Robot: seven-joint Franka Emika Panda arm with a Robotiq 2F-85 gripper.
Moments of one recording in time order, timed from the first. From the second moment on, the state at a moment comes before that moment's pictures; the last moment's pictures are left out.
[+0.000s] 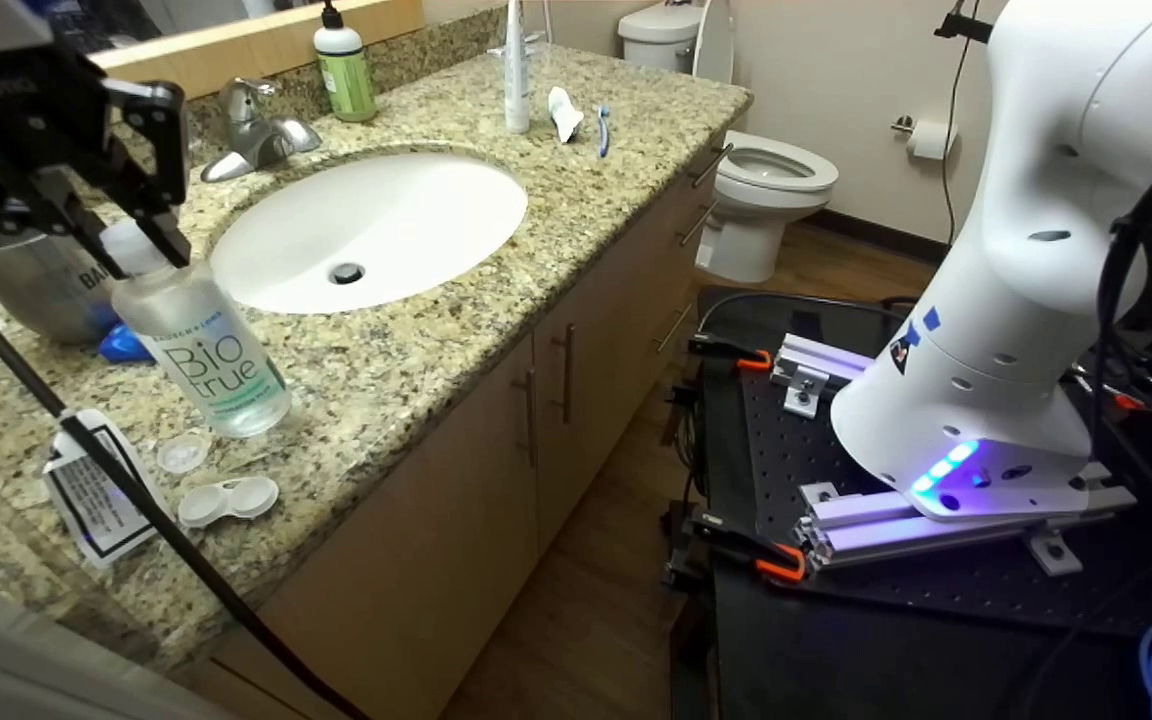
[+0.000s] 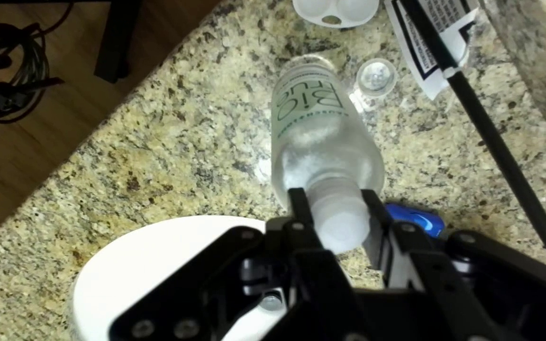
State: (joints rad) arm 0.20 0.25 0.05 -1.84 -0.19 2.05 1.43
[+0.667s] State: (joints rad) arm 0.18 0.24 0.04 -1.87 -0.09 2.07 1.43
